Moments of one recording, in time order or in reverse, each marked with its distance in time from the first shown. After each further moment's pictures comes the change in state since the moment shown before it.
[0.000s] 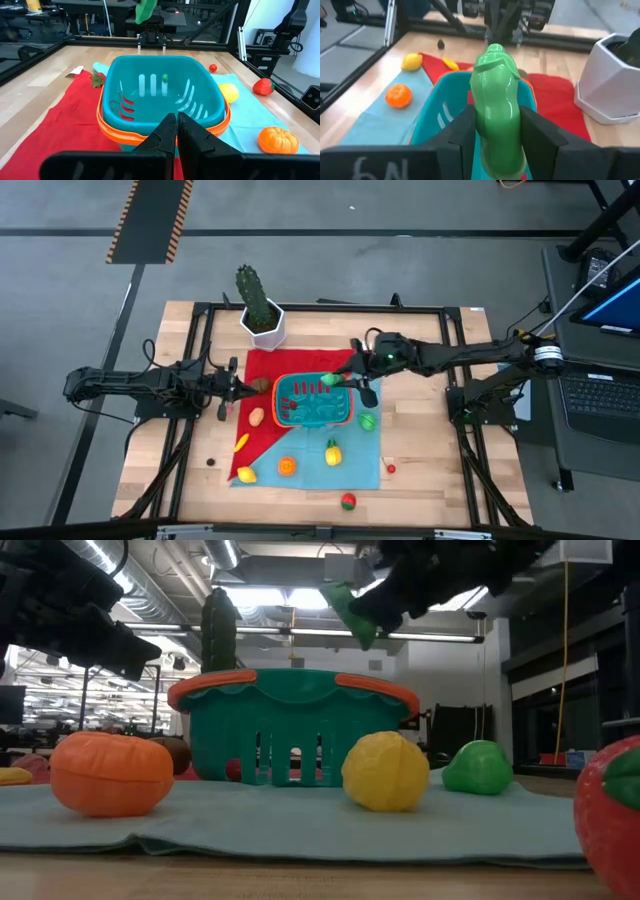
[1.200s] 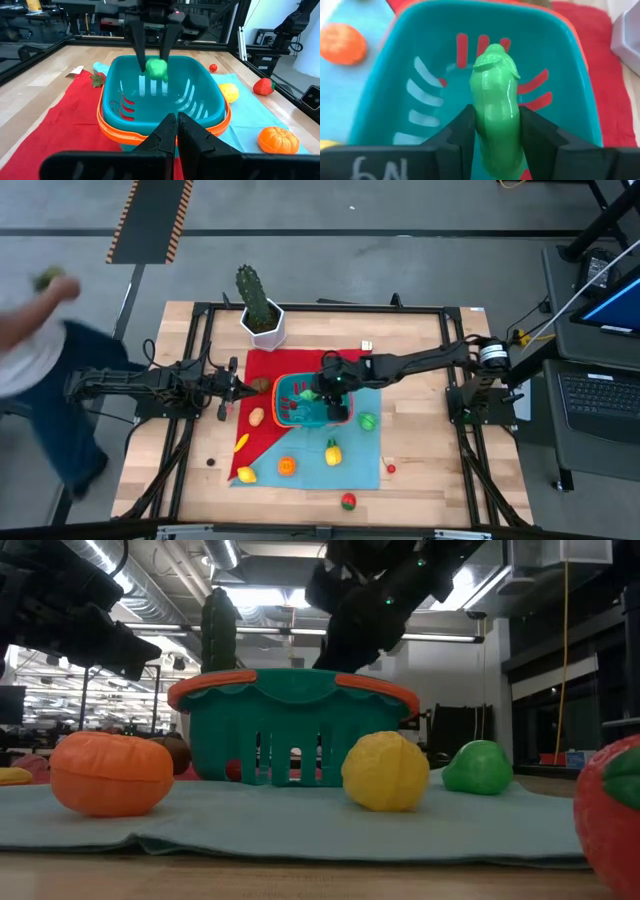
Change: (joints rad) left arm 0.000 0.000 0.000 -0.002 -0.001 -0.001; right arm 0.112 0.416 0.351 -0.301 0.222 0.009
